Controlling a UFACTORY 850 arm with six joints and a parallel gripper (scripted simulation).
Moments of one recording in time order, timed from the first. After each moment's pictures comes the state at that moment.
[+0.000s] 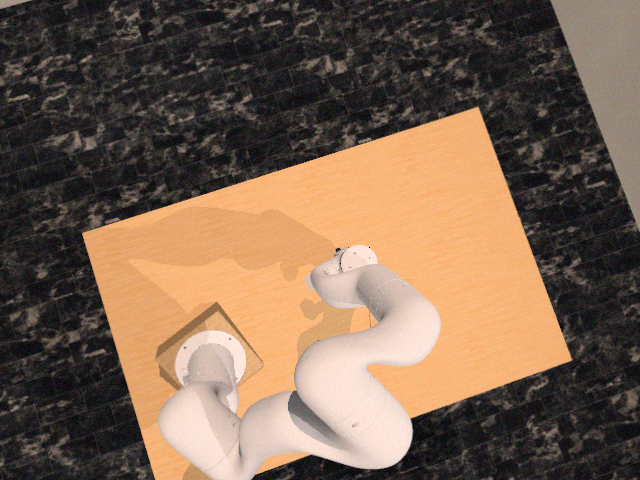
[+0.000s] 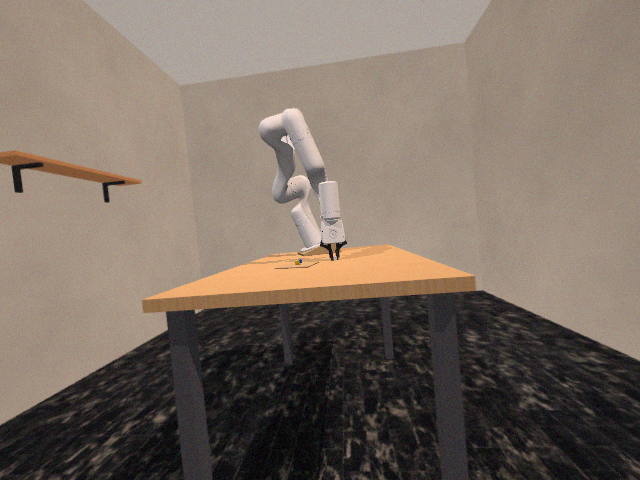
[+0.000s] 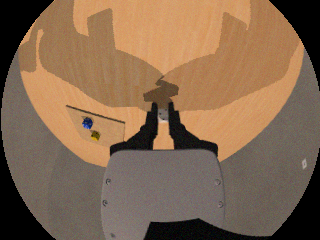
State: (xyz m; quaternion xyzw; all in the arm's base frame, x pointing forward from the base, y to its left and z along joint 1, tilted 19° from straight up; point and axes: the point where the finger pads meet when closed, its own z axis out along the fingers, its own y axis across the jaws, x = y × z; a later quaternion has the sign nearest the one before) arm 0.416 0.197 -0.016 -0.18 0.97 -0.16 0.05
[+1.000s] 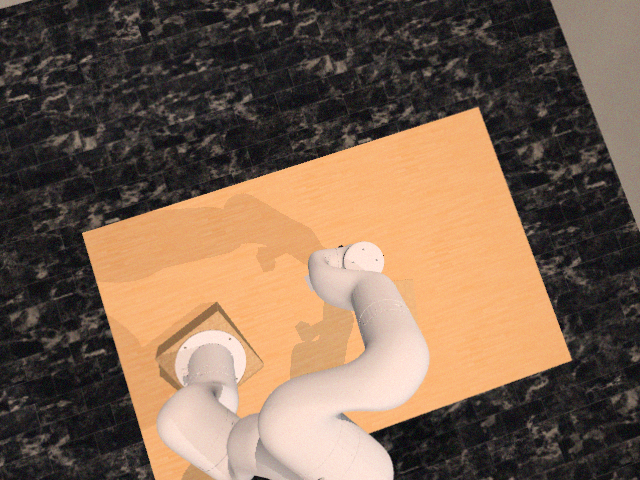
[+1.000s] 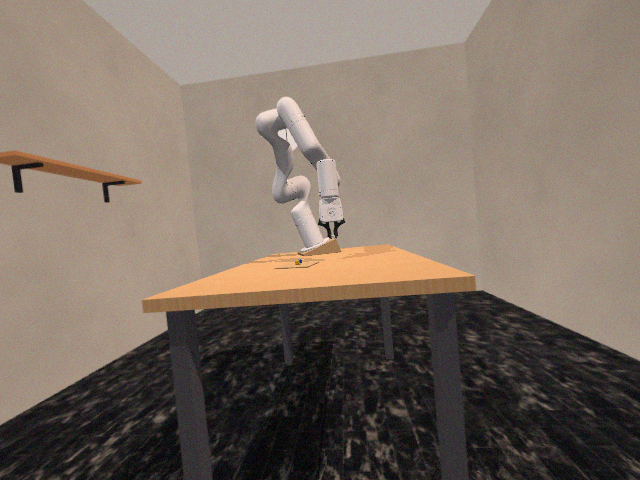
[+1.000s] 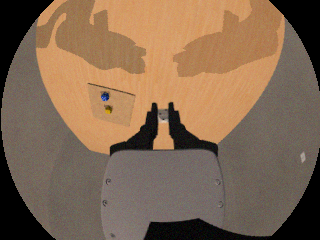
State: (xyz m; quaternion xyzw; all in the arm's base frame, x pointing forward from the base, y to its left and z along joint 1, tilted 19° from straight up) arm 0.401 0.224 0.072 -0.18 0.97 -0.16 0.06
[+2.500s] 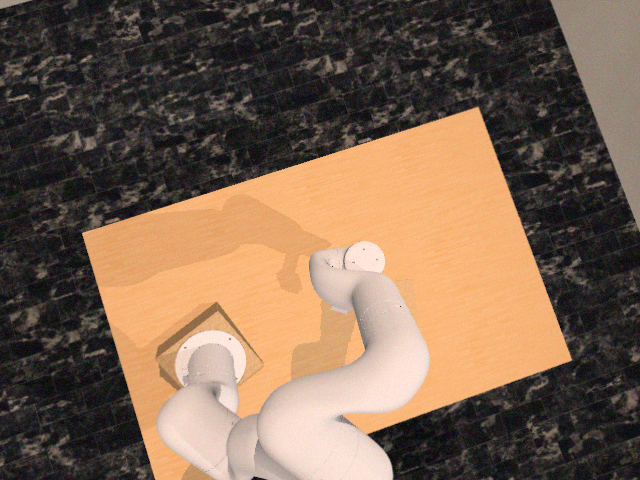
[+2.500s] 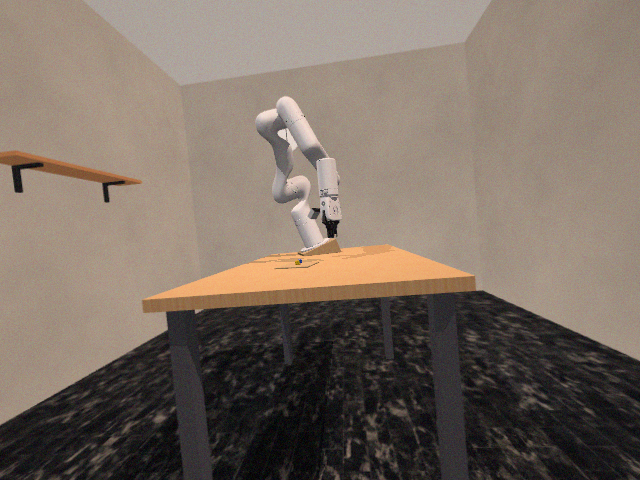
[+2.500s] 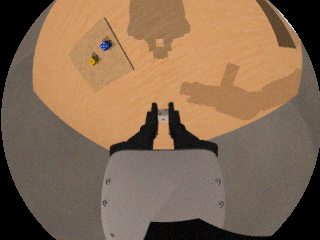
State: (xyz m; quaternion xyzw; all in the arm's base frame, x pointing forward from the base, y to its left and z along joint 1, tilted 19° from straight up) arm 0.406 0.225 0.077 -0.56 0.81 -0.17 -0.01
